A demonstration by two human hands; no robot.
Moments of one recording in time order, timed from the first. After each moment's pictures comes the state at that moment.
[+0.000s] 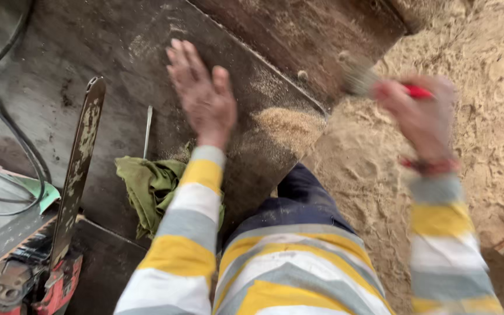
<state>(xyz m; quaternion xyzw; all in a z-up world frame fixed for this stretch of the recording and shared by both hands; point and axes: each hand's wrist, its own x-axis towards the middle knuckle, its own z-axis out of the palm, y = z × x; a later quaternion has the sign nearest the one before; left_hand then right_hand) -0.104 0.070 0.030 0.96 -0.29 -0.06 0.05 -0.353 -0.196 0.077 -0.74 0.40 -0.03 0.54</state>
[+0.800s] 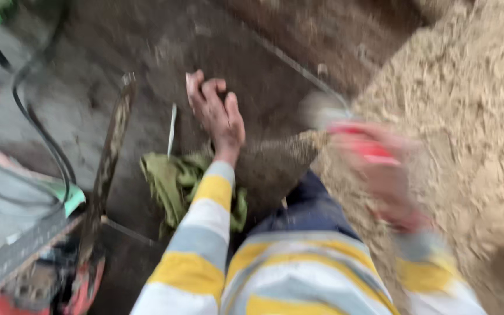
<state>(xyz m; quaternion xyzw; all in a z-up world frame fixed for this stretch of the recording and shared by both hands) -0.102 0.110 0.043 0.91 -0.22 -0.10 0.34 -0.349 -0.069 0.154 -0.75 0.39 -0.02 0.54</state>
